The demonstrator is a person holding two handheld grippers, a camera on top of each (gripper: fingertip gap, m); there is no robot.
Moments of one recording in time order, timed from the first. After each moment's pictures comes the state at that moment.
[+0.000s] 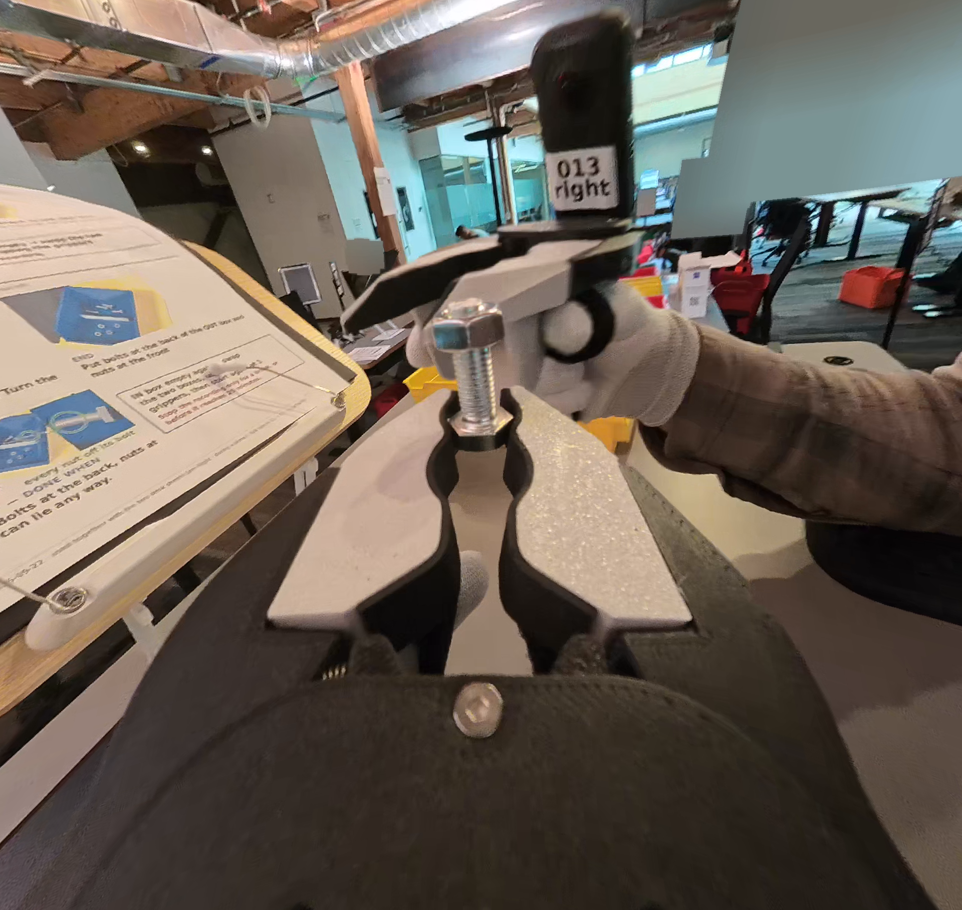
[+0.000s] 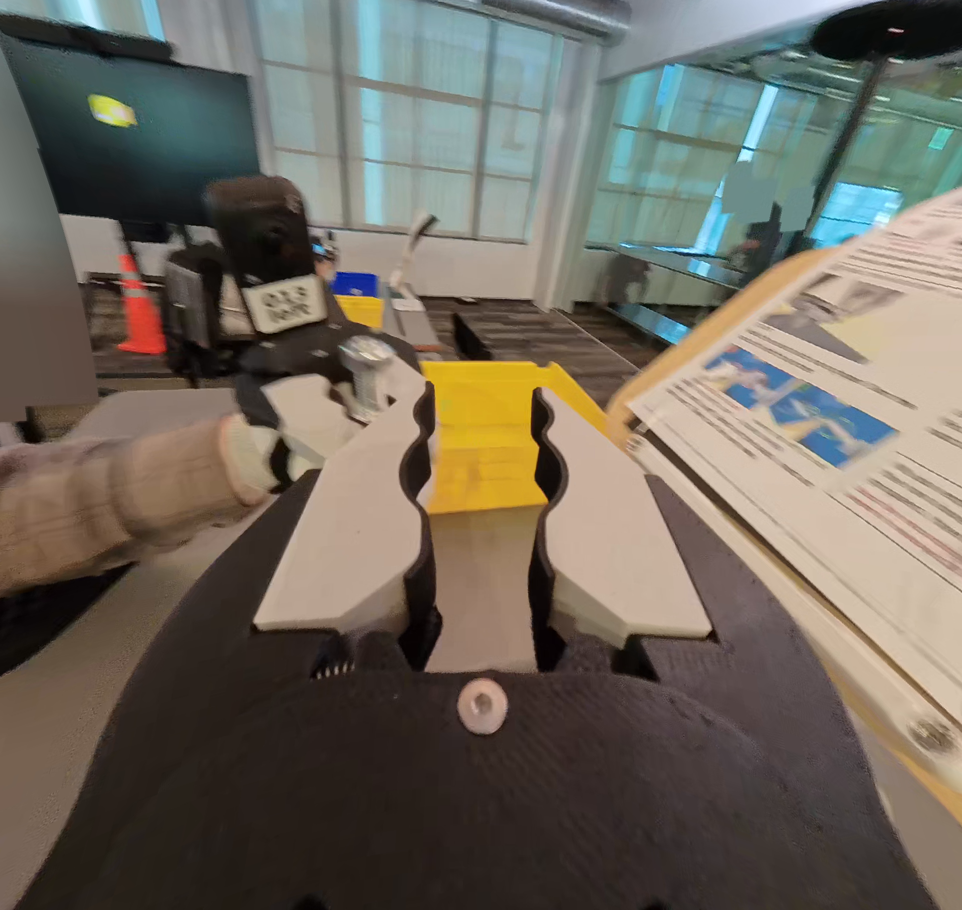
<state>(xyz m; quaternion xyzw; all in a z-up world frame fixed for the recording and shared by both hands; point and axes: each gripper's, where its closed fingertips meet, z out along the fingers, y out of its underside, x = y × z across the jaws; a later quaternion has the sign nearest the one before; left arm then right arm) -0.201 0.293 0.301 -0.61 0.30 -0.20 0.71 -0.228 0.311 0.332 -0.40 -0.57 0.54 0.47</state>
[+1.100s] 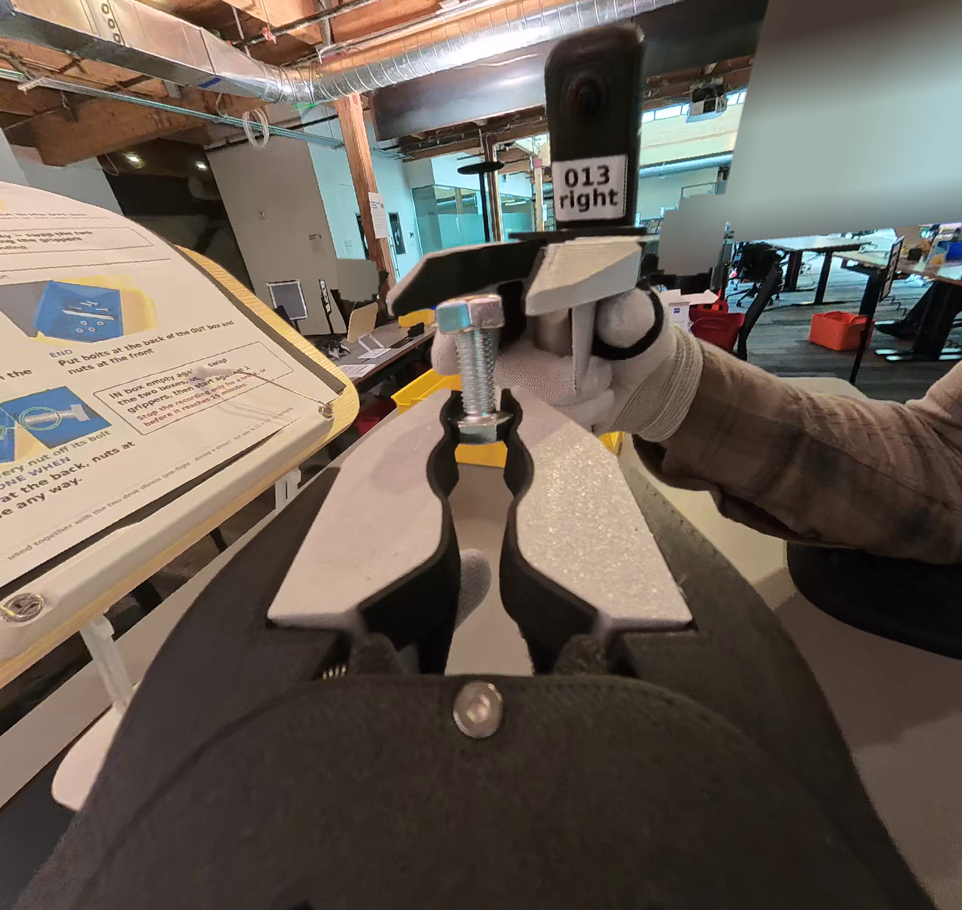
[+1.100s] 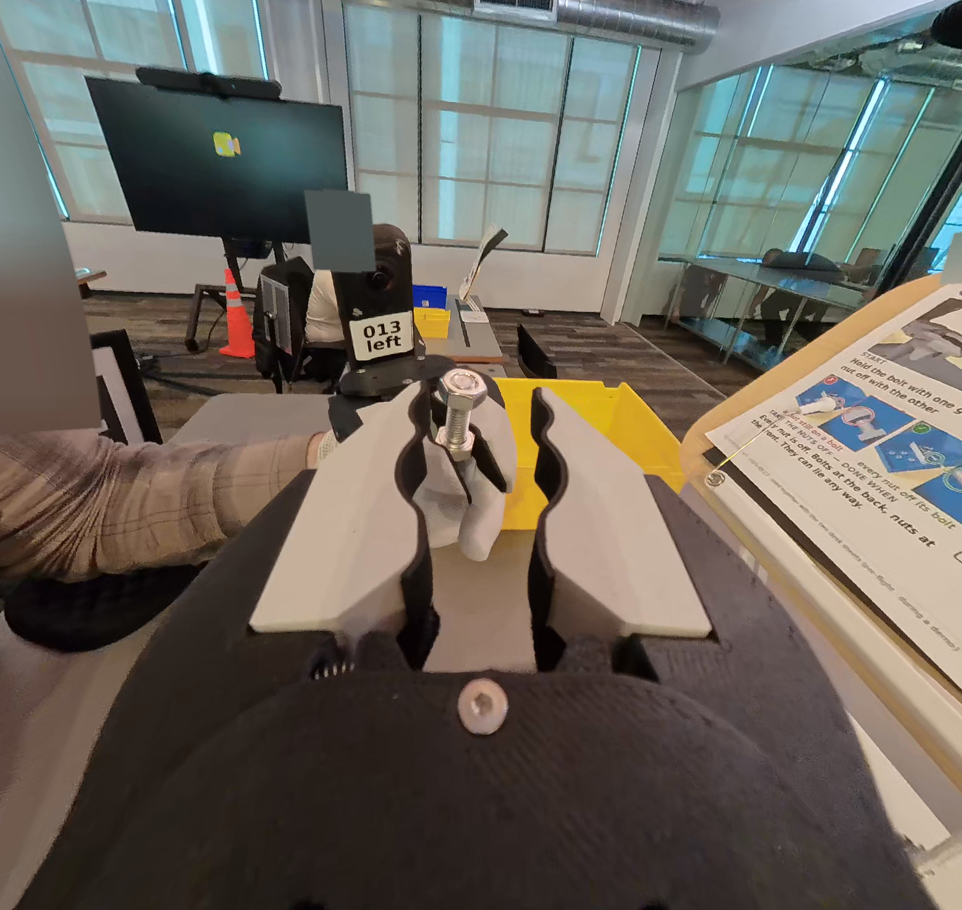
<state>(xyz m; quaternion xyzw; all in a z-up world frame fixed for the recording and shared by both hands) -0.199 0.295 0.303 -0.60 0.28 -0.23 0.71 -0.223 0.277 0.341 -0.36 -0.59 0.58 0.42</state>
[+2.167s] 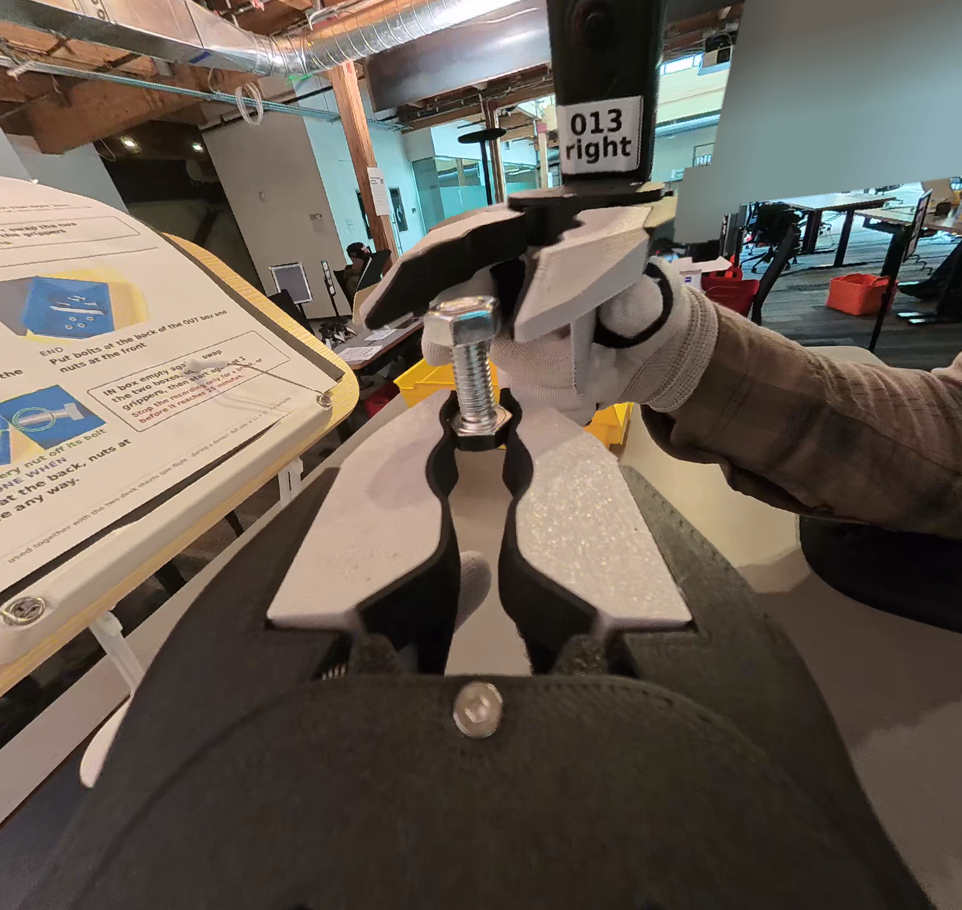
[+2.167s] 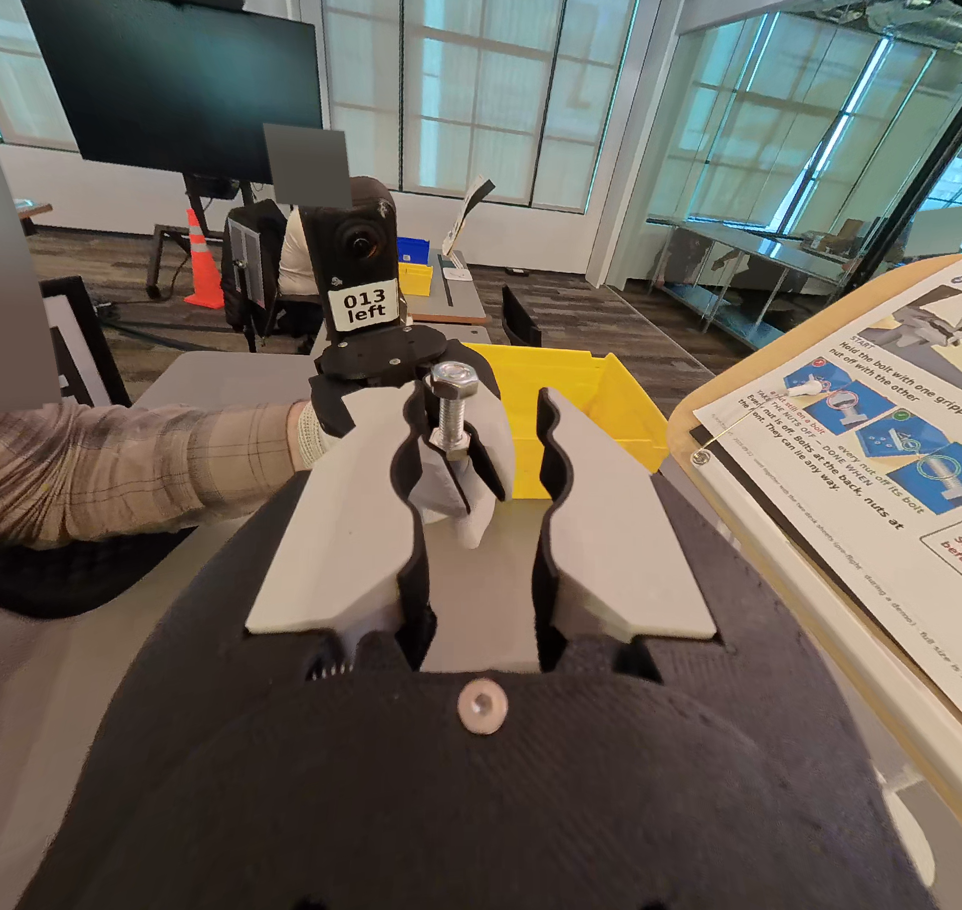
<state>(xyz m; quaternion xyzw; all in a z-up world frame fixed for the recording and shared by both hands) -0.194 0.298 0.296 -0.61 0.29 -0.21 0.70 -0.224 0.277 0.333 -0.38 -0.62 0.54 0.43</state>
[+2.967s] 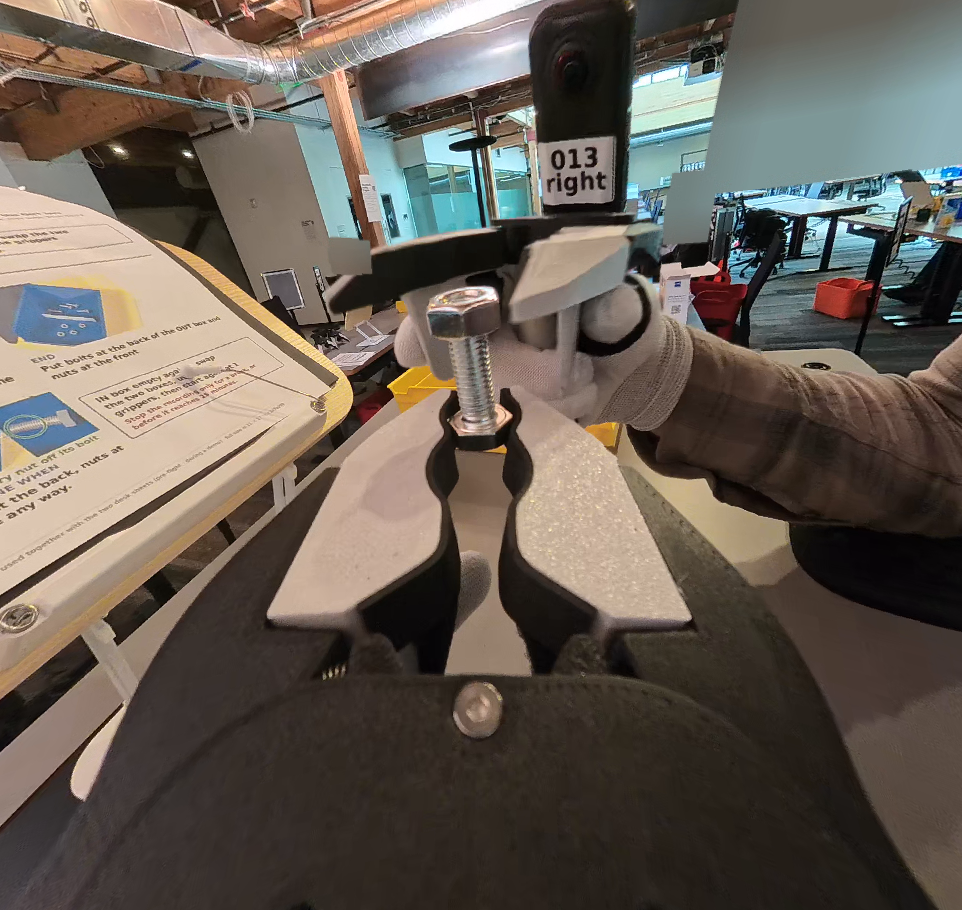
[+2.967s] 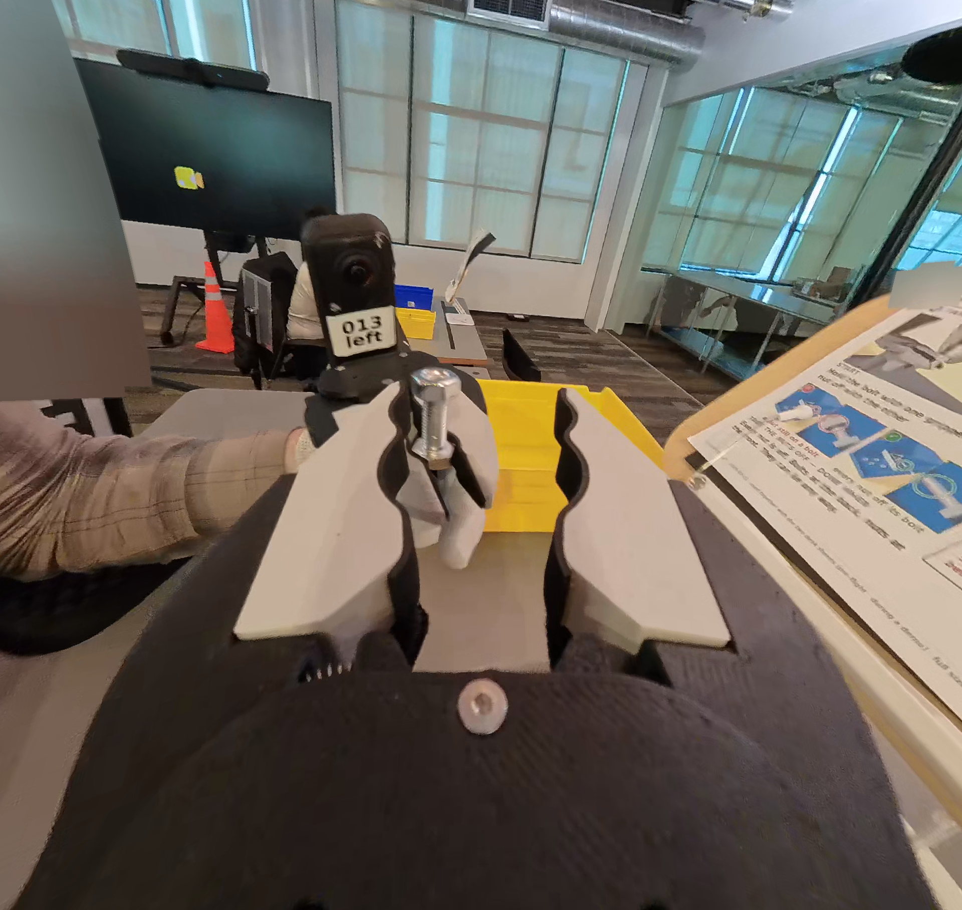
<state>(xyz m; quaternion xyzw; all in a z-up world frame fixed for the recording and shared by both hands) -0.194 0.294 0.298 -0.61 0.30 -0.21 0.70 -0.224 0.282 0.339 -0.36 -0.59 0.57 0.44</state>
